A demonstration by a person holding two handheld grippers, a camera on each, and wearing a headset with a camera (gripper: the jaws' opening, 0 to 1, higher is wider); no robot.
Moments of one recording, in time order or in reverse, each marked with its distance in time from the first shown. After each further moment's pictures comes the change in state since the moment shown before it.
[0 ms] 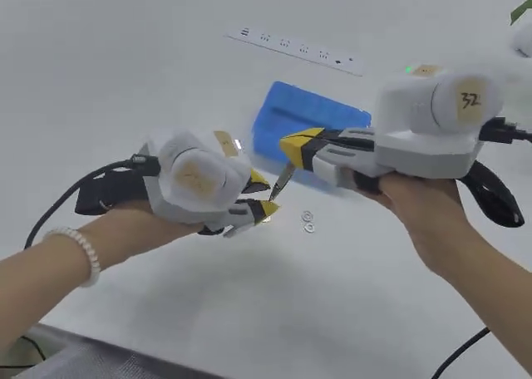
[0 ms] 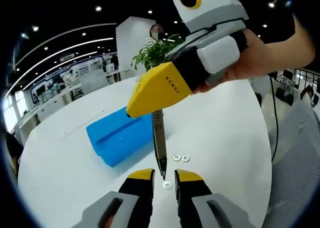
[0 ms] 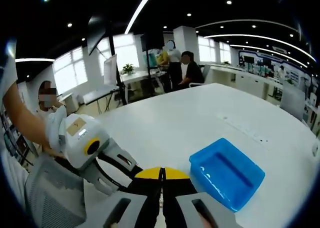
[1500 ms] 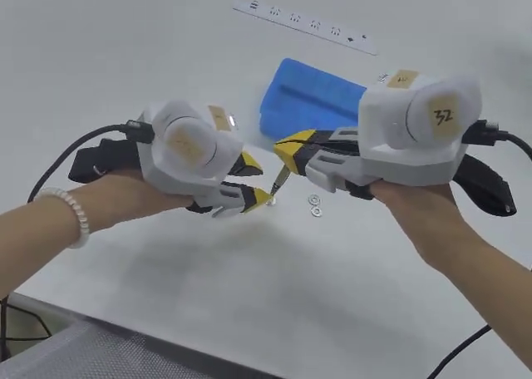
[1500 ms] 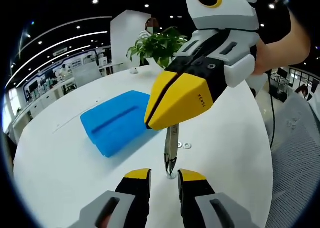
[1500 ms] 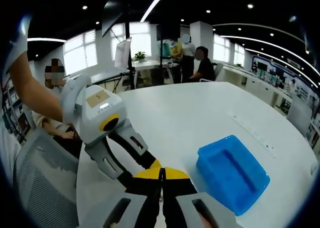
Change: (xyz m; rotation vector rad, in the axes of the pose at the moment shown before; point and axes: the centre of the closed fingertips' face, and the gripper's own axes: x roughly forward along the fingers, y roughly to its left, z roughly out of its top) left arm 0.012 0.000 -0.016 0.023 0.044 -0.072; right arm 0.009 0.007 -0.028 -0.141 0.061 0.029
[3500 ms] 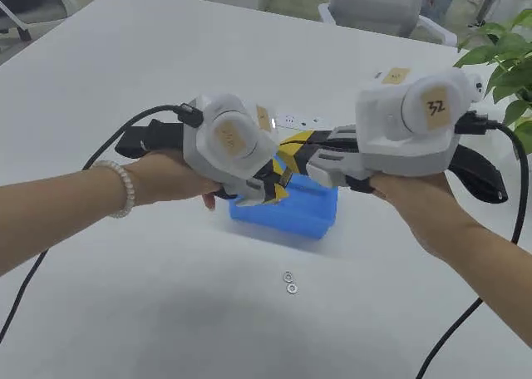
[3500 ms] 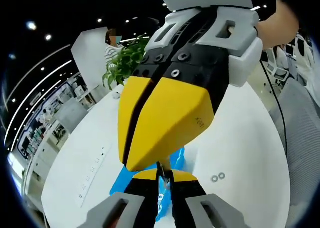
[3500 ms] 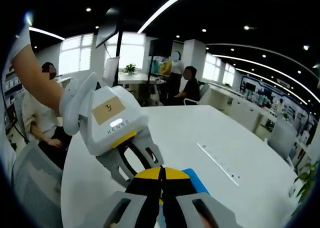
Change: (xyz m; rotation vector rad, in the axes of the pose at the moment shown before) left arm 0.022 0.056 0.114 0.388 0.034 -0.053; right arm -0.044 -0.075 0.074 -0.097 -0.112 -0.154
